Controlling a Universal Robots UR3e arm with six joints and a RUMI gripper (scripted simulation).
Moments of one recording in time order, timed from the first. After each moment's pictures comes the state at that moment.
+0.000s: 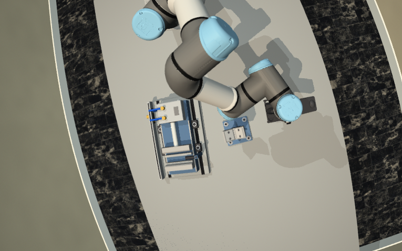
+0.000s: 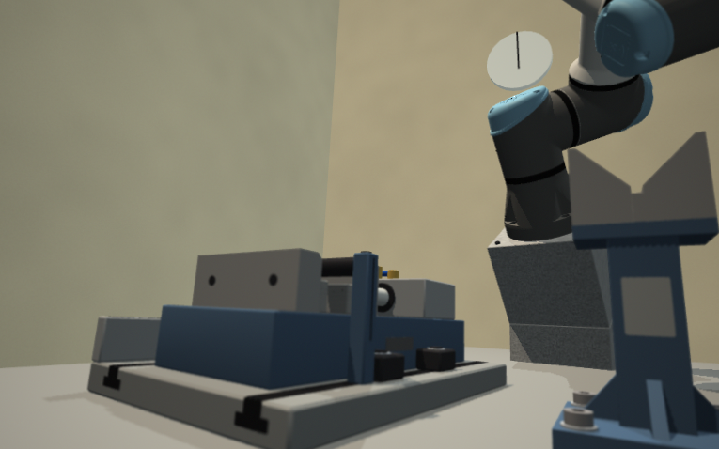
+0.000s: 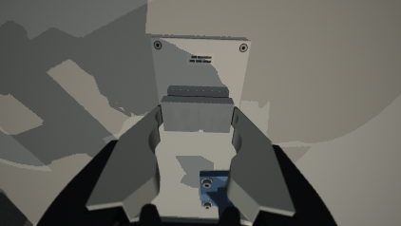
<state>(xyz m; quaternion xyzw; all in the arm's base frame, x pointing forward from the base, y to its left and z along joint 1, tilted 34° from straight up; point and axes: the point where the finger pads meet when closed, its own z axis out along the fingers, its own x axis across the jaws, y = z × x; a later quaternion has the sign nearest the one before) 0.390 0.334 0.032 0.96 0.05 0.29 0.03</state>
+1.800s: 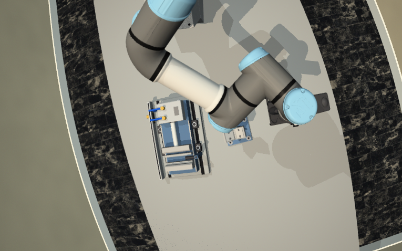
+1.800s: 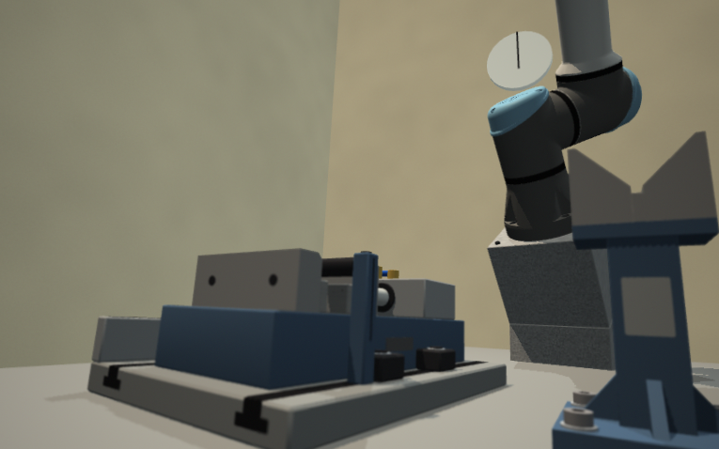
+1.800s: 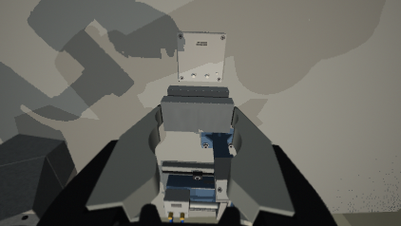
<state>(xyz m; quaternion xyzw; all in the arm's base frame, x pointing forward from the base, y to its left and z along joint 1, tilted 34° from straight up) 0.304 0.338 0.160 0.95 0.05 0.29 0.03</state>
